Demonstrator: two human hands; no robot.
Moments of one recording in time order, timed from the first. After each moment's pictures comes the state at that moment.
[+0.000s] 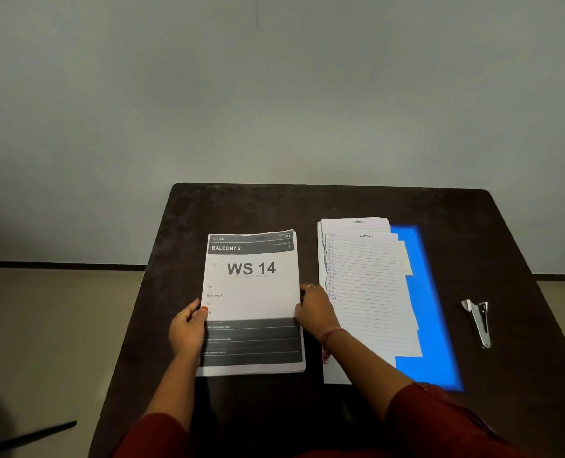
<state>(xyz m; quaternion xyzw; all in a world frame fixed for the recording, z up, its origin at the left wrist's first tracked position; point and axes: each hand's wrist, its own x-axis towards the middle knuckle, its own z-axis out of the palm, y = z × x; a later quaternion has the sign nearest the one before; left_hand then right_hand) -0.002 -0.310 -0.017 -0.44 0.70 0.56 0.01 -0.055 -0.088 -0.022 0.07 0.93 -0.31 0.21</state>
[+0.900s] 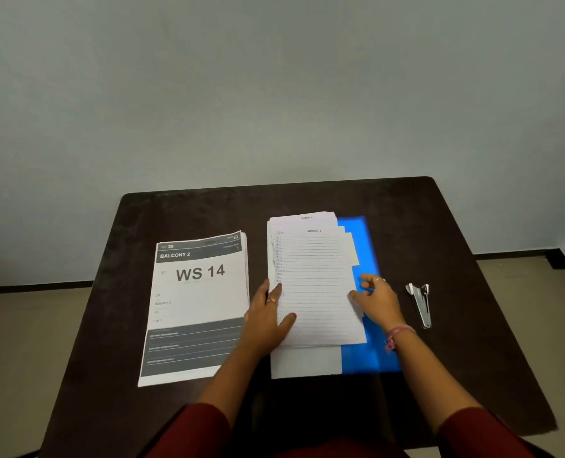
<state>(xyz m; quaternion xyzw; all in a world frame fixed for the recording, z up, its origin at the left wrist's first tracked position) -0.018 -0.110 -0.015 0.00 0.93 0.31 0.18 -0.040 0.130 -0.004 0.24 0.86 -0.43 0.10</state>
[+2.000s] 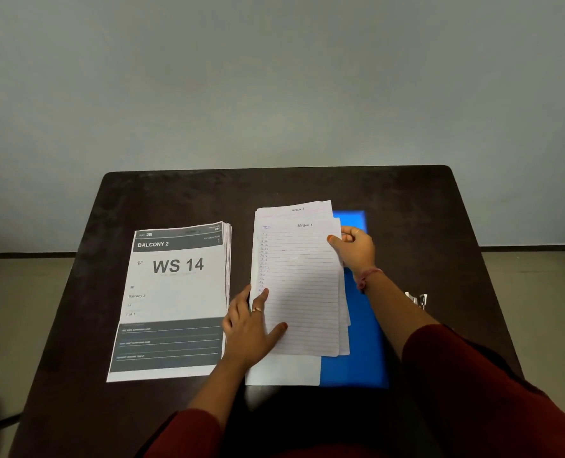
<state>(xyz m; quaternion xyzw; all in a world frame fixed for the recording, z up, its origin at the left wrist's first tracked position) -0.012 -0.083 -0.041 -0.07 0.96 0.21 0.19 -0.154 0.130 -0.014 0.24 0.77 -0.59 0.07</state>
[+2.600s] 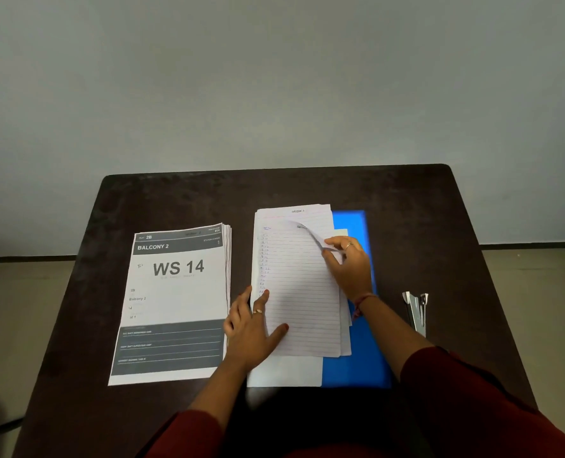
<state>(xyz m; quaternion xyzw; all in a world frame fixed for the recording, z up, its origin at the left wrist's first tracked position) -0.013 -0.084 -0.039 -0.07 0.96 0.21 0.19 -0.122 0.124 -0.032 0.06 0.89 -0.45 -0.04</state>
